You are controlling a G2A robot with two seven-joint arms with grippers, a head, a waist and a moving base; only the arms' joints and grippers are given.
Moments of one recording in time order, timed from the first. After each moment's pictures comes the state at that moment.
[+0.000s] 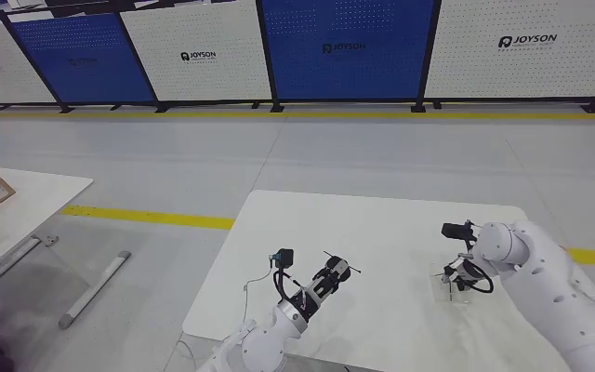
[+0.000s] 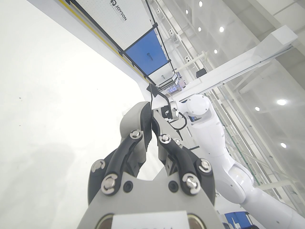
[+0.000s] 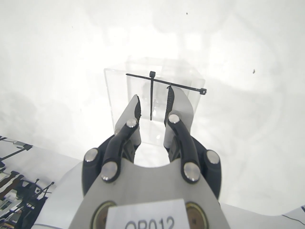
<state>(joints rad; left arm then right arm) 1.60 -1.20 -1.08 -1.82 0.17 -0.11 -0.02 -0.62 -1.12 0.76 -0.97 -0.59 0.19 1.35</state>
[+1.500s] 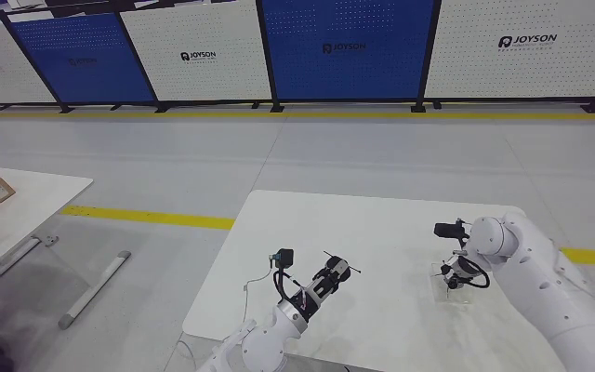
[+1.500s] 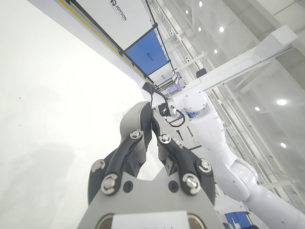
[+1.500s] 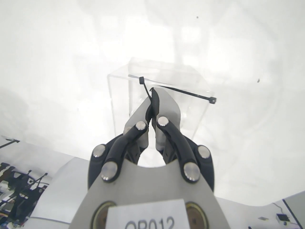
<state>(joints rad) 1.60 -1.20 -1.08 -1.82 0.17 -0.11 -0.02 -0.56 -1.18 0.73 -0.85 -0.59 0.08 1.37</state>
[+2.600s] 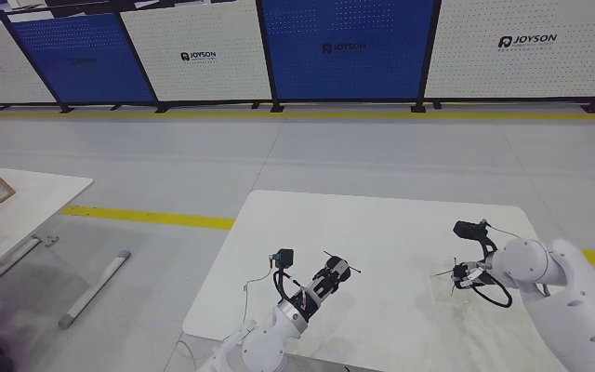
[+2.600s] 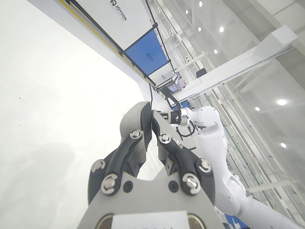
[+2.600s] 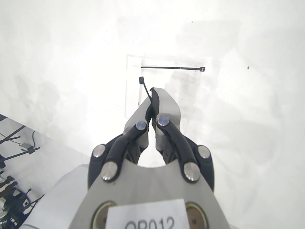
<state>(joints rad) 1.60 -1.20 -1.08 -1.82 0.17 -0.11 -0.02 -0.85 -1.04 1.05 -1.28 -0.63 0.15 1.32</state>
